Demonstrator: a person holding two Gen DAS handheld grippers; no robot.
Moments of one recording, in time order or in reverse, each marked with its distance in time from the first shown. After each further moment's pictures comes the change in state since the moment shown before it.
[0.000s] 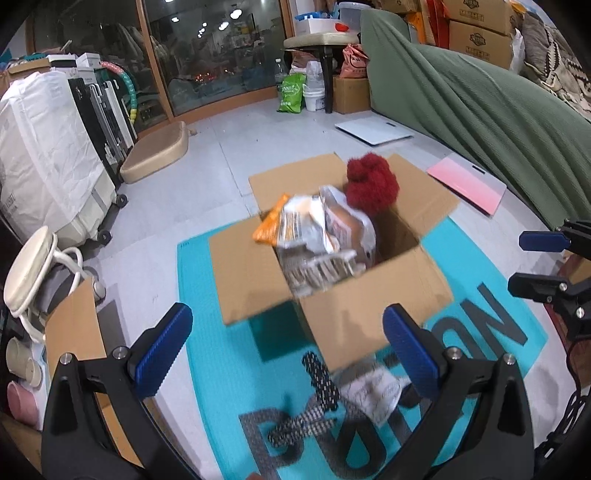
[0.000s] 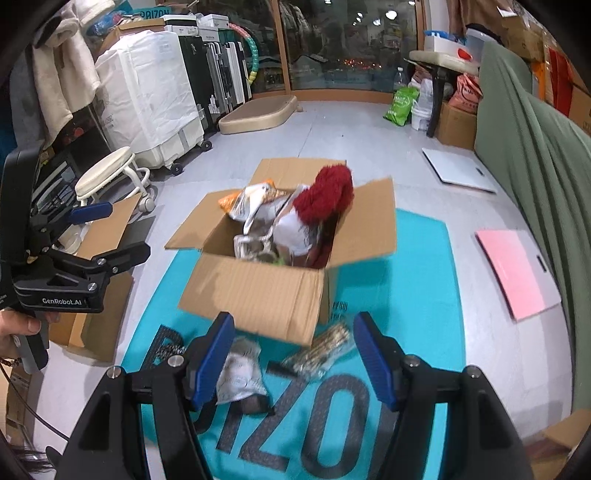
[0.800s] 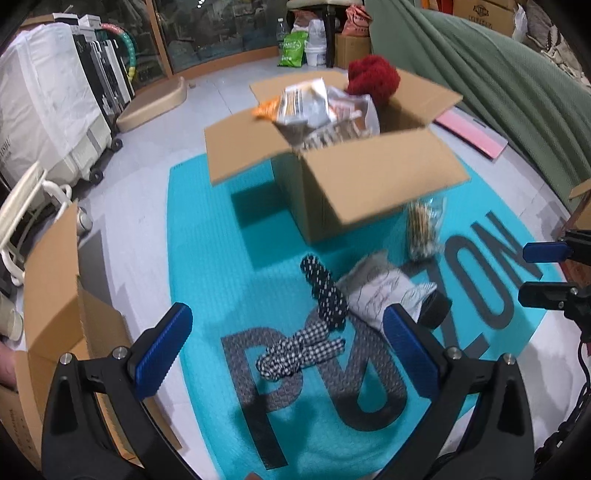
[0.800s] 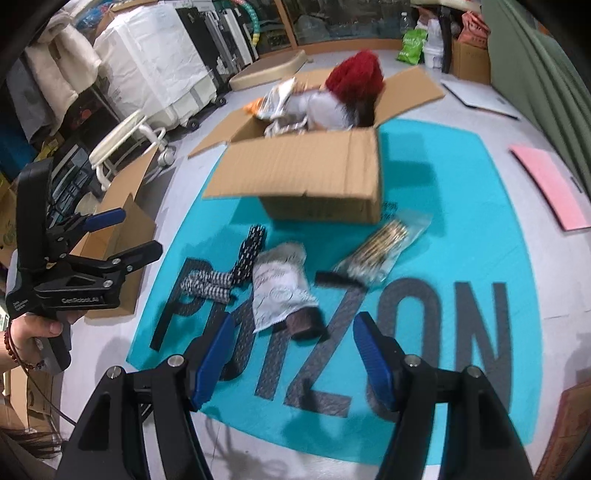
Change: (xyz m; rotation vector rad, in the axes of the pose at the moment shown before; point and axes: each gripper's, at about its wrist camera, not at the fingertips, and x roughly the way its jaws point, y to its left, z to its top) left arm 0.034 -0.001 -0.116 -0.025 0.130 -0.020; right arm 0.046 0.031 -0.103 0.083 0.152 0.127
